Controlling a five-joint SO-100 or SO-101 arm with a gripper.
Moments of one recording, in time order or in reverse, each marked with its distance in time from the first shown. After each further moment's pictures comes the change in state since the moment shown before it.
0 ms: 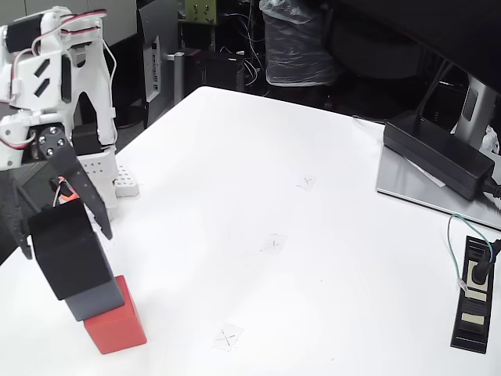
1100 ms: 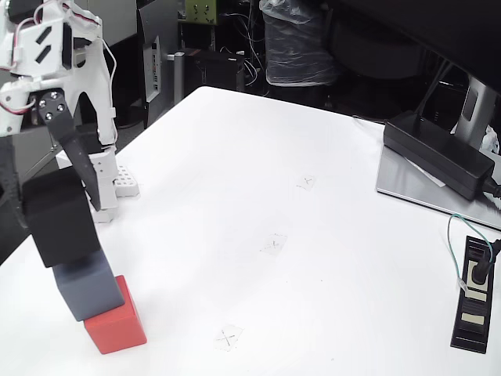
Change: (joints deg) arm 0.1 0.0 -9.3 11.7 0.0
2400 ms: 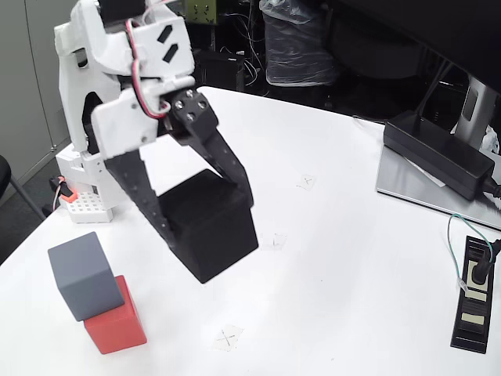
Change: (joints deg) arm -24.7 -13.7 -10.5 -7.3 21.4
